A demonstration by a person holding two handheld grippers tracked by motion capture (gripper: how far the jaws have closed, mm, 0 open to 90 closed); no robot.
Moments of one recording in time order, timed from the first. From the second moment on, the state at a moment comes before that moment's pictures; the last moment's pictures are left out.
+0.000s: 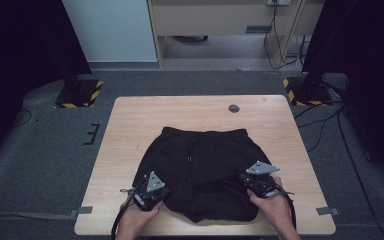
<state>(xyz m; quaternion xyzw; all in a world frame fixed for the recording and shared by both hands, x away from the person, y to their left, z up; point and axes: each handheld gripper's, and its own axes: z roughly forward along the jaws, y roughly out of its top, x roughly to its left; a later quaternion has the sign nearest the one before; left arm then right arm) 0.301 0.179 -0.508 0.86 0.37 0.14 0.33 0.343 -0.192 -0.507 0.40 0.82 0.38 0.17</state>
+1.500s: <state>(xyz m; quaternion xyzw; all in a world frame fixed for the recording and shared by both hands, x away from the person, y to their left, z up) 0.310 0.185 -0.490 0.85 0.36 0.19 0.35 0.389 -0.113 -0.522 0.37 0.85 0.34 0.15</state>
